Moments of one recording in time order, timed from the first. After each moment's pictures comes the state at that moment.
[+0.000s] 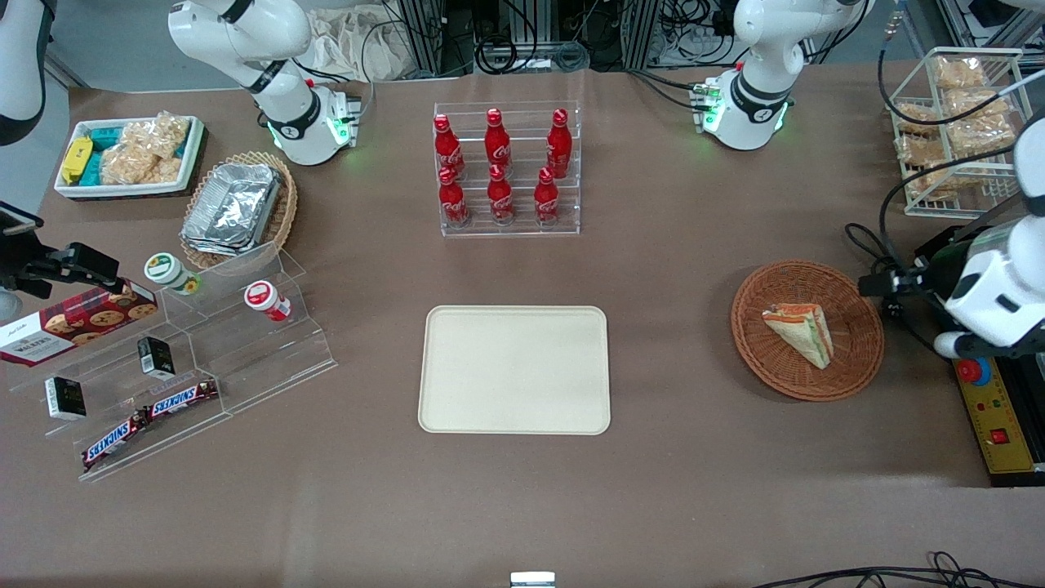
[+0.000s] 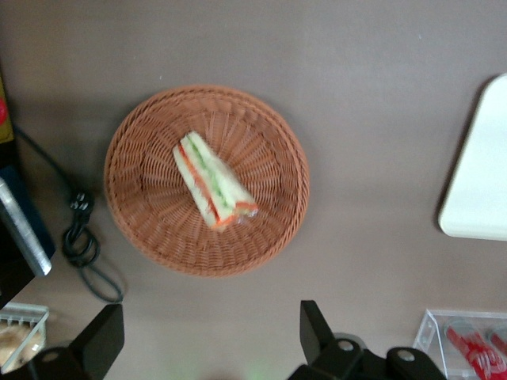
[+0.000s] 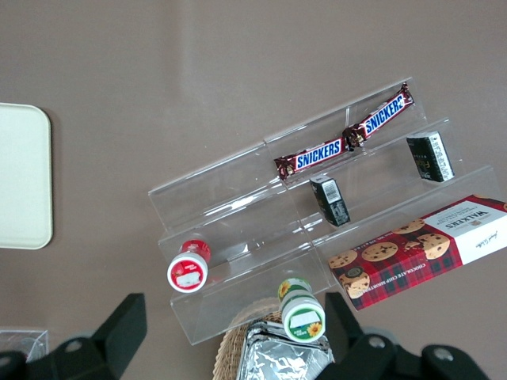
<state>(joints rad) 0.26 0.26 -0.31 -1.53 0.03 1.61 -0.14</state>
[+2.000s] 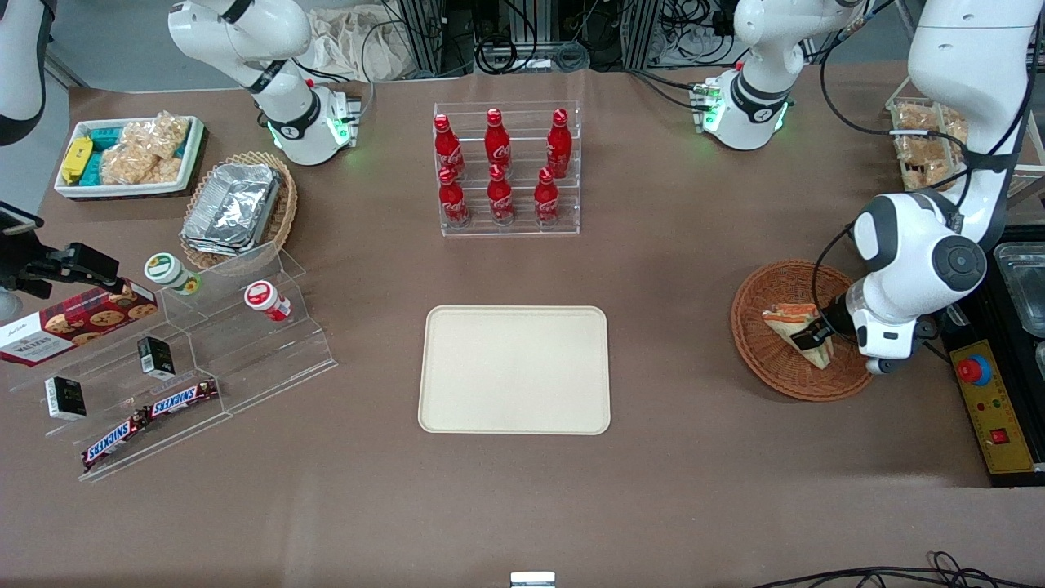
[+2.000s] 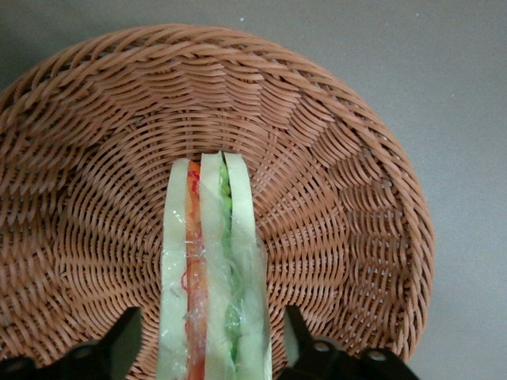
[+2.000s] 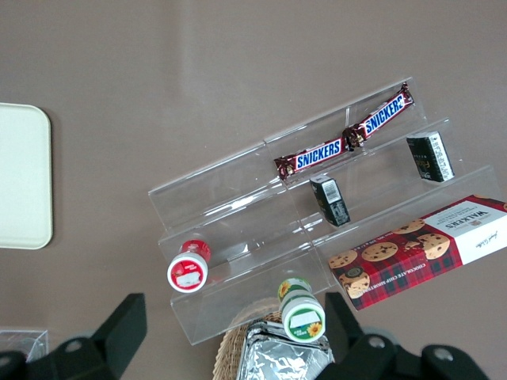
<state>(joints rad) 0.27 0.31 -0.22 -2.16 0.04 2.44 -0.65</state>
